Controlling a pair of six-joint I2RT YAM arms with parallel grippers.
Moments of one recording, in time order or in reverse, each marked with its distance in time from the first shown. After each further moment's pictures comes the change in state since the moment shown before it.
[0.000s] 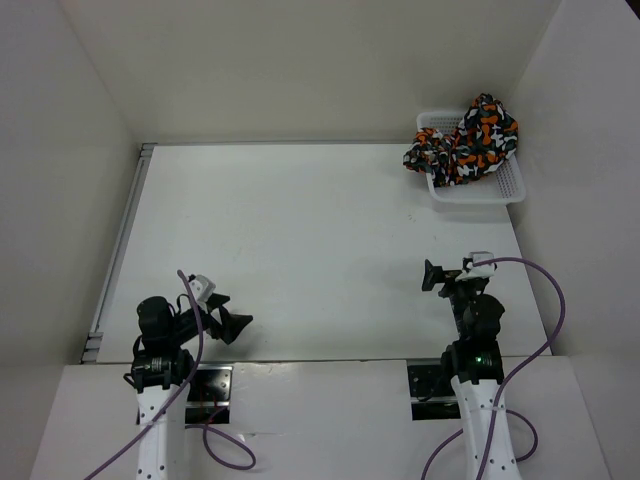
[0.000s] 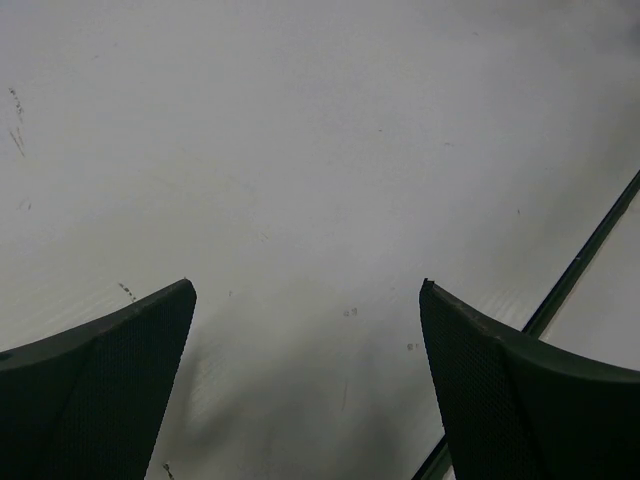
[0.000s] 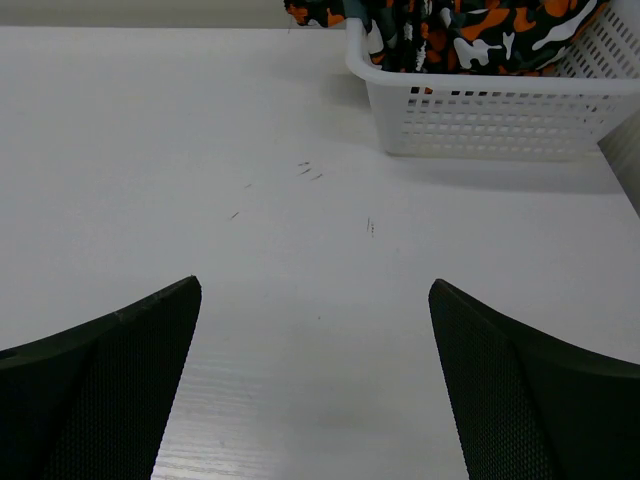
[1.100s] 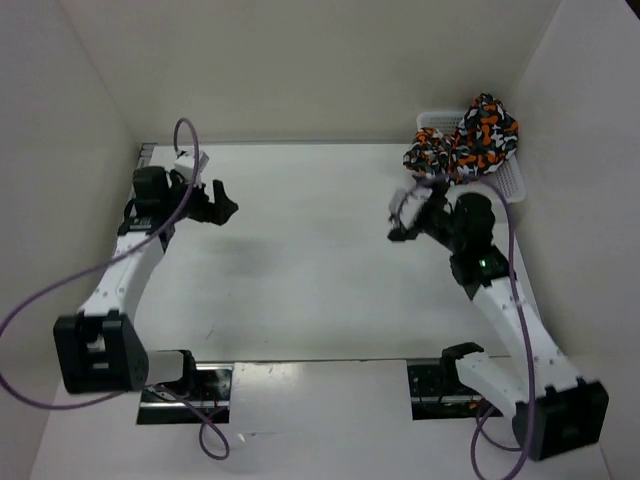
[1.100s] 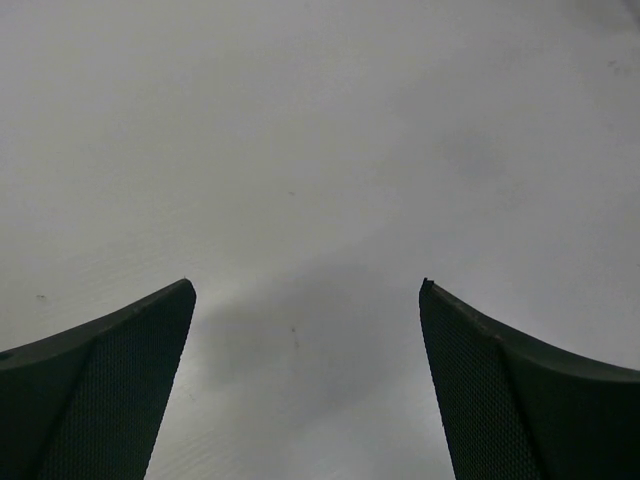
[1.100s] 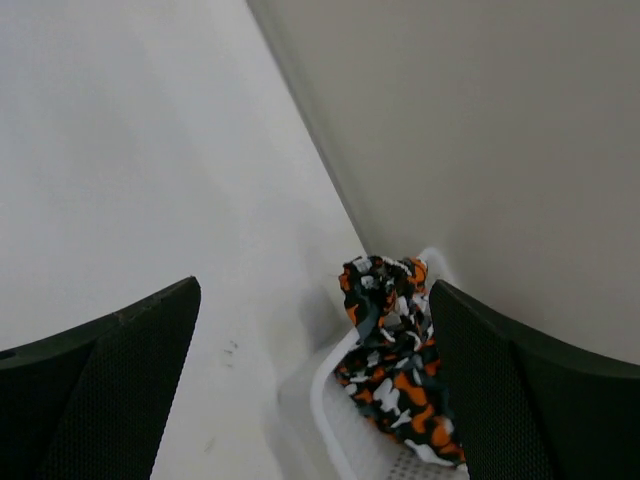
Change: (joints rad) left arm -0.109 1.178 0.817 0.348 -0.344 -0.002; right arm 0.234 0.816 0.657 0.010 -0.414 -1.047
